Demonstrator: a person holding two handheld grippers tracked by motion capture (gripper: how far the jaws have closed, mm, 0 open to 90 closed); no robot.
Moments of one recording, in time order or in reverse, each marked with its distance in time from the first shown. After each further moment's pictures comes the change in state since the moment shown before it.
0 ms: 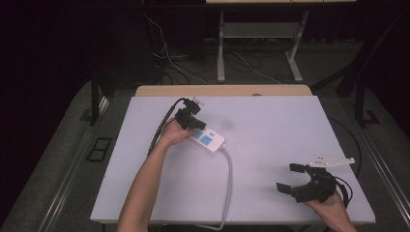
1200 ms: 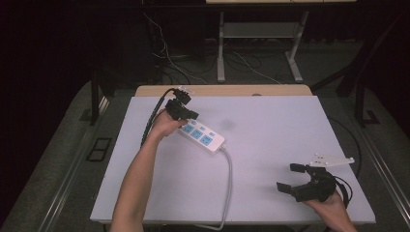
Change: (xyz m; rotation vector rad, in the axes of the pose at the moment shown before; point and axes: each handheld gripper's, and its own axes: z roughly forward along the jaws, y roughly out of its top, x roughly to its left) left arm 0.024 0.008 -0.035 -0.048 0.038 -0.025; right arm -0.003 -0.001 0.001 0.007 -0.007 0.006
